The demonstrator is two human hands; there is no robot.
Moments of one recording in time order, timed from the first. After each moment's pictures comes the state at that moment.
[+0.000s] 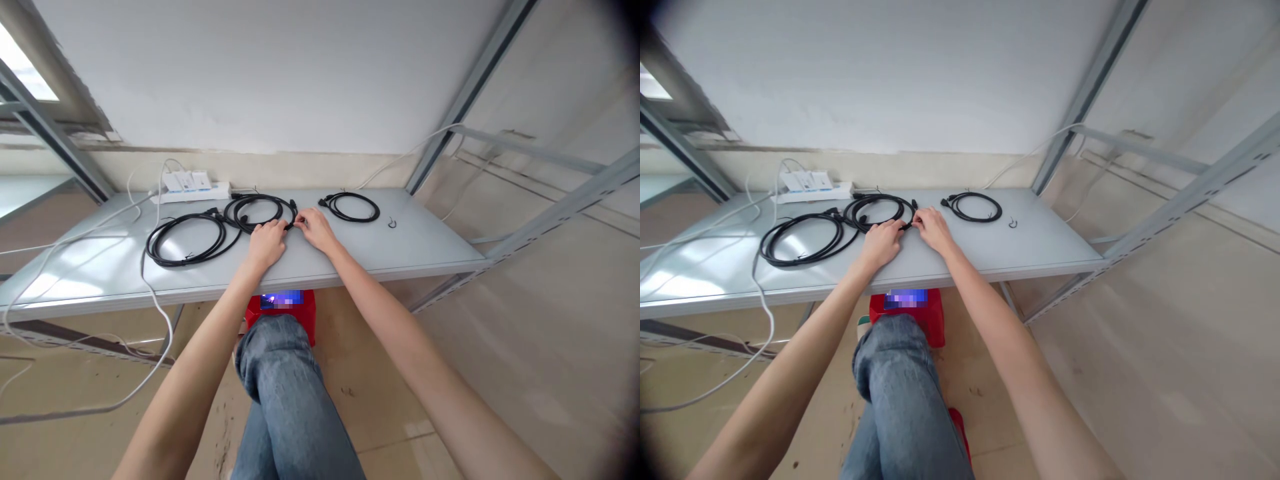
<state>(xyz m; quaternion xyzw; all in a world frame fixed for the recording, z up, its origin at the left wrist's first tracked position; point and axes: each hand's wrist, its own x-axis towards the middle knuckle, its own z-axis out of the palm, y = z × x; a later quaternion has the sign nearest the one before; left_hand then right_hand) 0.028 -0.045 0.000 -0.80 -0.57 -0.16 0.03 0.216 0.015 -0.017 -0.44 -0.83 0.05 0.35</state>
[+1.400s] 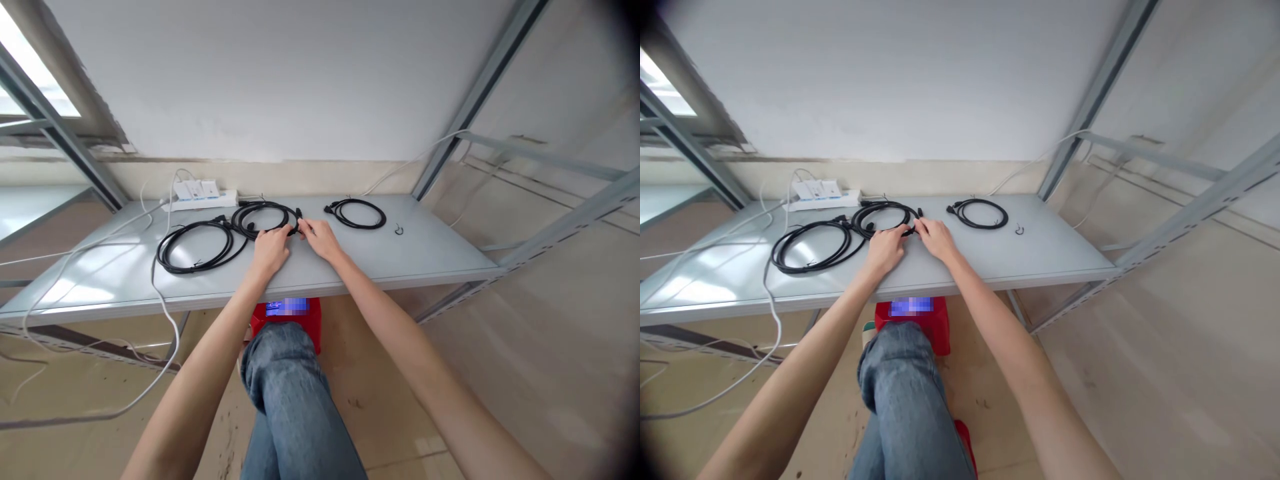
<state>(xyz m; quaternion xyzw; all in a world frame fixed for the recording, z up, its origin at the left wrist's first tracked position) 0.026 -0.048 0.006 -0.79 -0.59 -0.18 0.04 0.206 0.001 -0.011 -0.43 -0.78 0.20 0.42</state>
